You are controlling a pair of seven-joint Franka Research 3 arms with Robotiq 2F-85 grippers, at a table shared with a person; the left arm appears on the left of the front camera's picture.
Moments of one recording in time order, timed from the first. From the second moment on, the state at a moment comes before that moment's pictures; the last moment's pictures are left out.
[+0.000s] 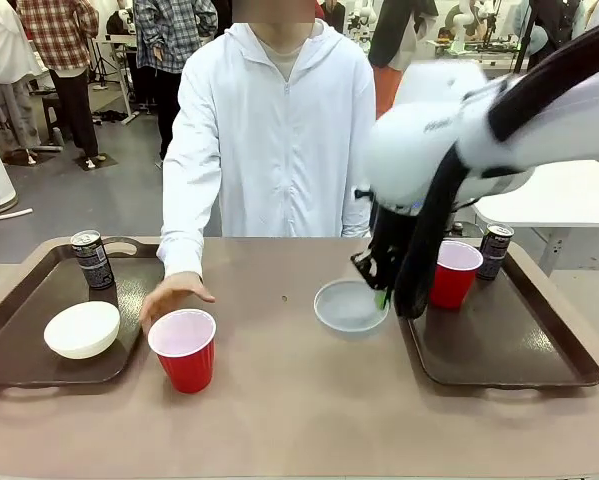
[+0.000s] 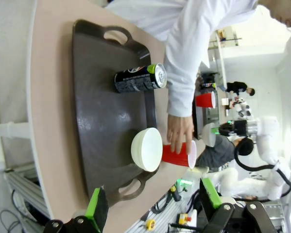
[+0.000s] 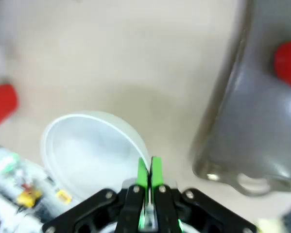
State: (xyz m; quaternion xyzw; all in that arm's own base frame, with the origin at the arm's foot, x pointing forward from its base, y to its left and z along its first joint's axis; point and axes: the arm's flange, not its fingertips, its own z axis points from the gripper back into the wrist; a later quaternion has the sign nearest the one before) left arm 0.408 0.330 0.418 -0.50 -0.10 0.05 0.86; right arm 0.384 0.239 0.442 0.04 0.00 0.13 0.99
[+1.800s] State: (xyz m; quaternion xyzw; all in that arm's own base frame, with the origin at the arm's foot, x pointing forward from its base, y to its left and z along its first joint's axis) left arm 0.409 0.330 0.418 -0.50 -0.10 0.05 0.86; right arm 0.416 -0.004 0.368 0.09 -0.11 0.04 0.99
